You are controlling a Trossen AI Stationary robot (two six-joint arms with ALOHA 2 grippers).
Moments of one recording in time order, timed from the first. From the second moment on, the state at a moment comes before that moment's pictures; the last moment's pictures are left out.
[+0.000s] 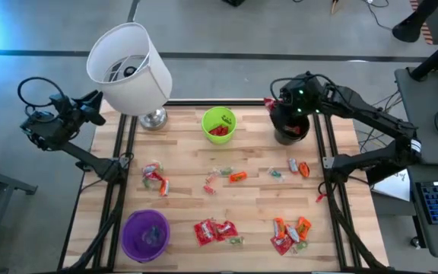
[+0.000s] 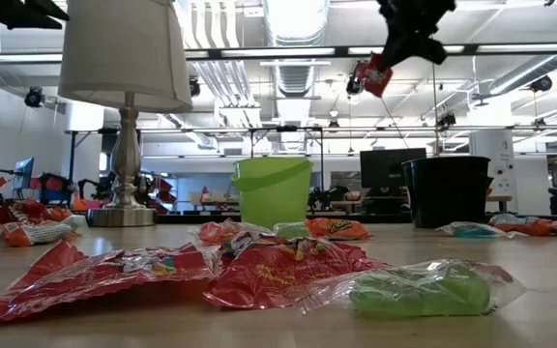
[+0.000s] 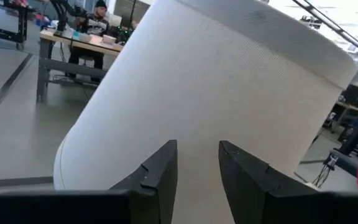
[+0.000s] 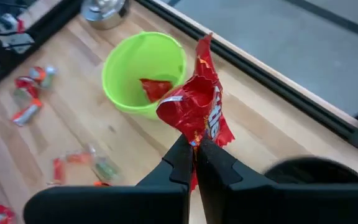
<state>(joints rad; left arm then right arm) -0.46 0.23 1.02 -1.06 -1.51 -0.62 -0.49 1.23 1.36 -0.90 -0.02 0.34</state>
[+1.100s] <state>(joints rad) -0.46 0.25 0.99 -1.06 -1.33 -0.57 -0.49 1.78 1.62 -0.58 -0.29 0.07</state>
